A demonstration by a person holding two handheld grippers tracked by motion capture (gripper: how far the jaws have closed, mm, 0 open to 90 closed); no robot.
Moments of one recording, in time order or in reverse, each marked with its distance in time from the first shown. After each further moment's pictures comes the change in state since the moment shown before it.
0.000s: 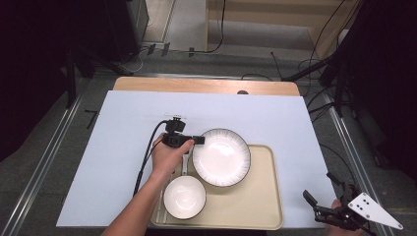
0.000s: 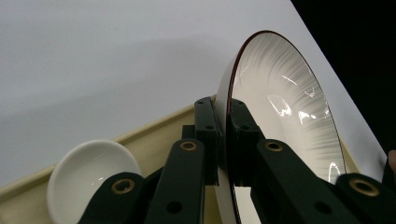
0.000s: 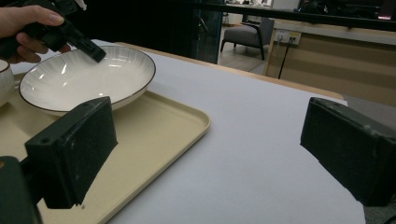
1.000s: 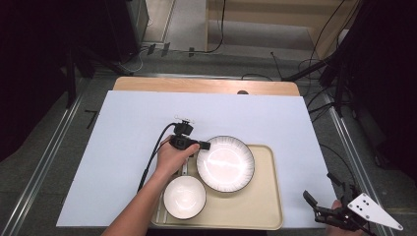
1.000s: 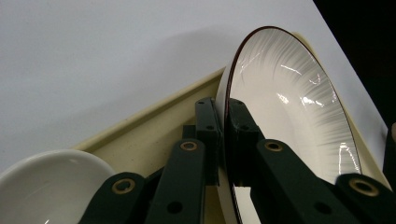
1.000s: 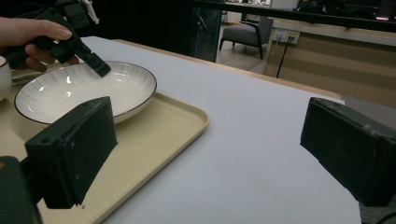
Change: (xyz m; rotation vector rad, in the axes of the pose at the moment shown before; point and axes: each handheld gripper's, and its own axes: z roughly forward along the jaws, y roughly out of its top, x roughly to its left) left arm 0.007 -0.004 0.026 0.098 -0.039 0.064; right arm 0.001 0.000 -0.001 0.007 -0.006 -0.013
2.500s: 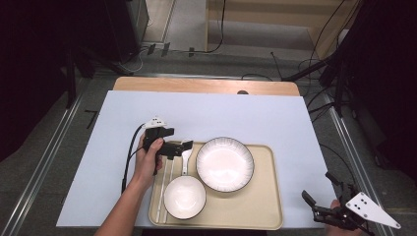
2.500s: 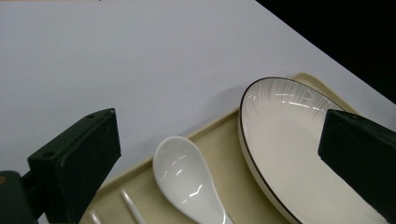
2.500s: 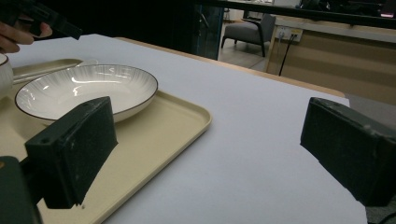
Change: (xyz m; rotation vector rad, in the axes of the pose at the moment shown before) left arm 0.008 -0.032 -0.077 -0.314 0.129 0.191; right arm 0.001 0.000 0.003 0.009 0.008 0.003
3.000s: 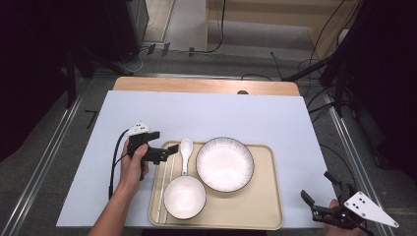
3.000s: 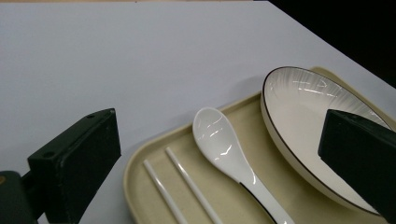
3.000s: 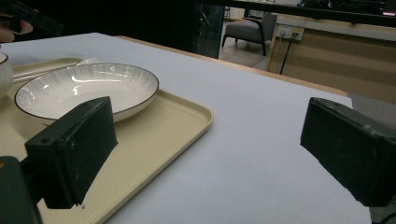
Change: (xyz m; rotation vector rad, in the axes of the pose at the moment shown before) left arm 0.014 -0.017 -0.033 -0.021 0.056 0.005; right arm 0.001 0.000 0.003 0.006 0.003 -0.003
